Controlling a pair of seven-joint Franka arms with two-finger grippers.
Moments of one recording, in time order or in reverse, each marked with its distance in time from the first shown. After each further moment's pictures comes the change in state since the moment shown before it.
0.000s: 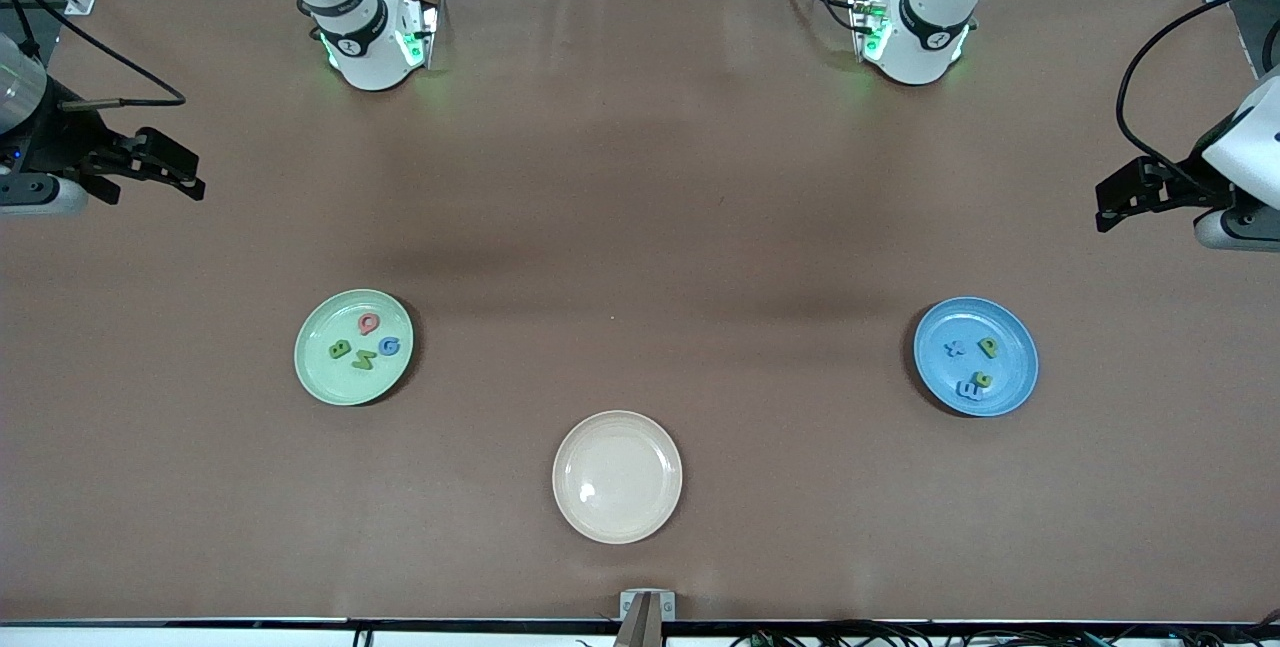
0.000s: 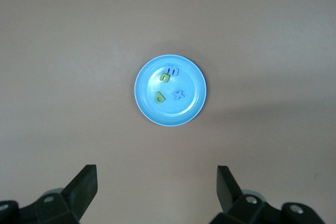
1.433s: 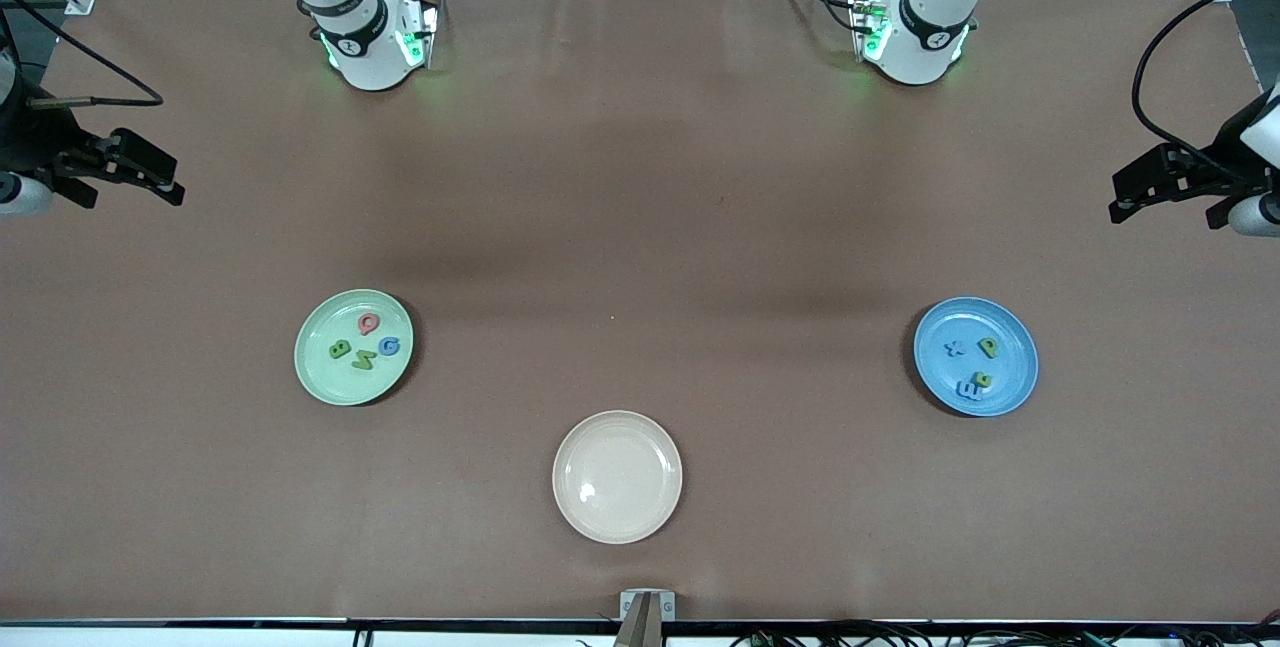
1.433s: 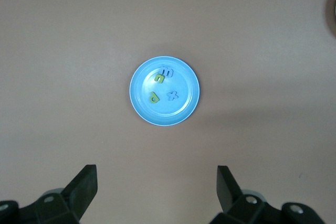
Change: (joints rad) left arm 0.020 -0.008 0.003 0.026 -0.046 -0.024 0.000; right arm -0.006 0.023 -0.015 0.051 0.000 0.004 0.002
